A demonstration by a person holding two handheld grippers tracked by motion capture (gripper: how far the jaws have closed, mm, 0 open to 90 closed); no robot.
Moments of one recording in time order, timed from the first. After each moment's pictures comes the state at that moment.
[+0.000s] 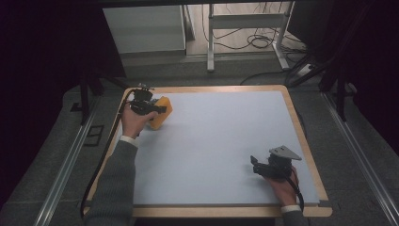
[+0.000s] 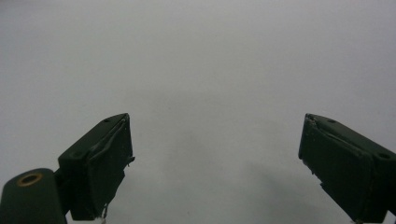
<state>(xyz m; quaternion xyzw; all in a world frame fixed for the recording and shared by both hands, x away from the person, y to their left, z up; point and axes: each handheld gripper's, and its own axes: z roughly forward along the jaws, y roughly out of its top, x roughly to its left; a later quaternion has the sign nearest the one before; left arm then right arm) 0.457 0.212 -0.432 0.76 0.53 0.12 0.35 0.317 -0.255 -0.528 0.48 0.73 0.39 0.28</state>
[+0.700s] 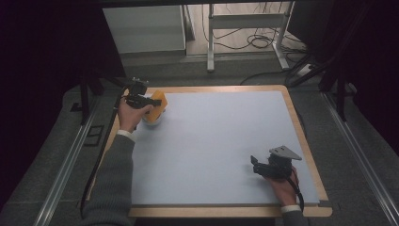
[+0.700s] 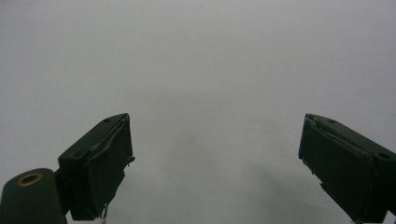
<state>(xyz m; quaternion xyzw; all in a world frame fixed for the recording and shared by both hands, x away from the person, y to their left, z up) 0.477 0.231 -0.429 0.75 0.54 0.13 0.36 0.317 -0.255 -0.528 0.49 0.73 0.39 0.27</state>
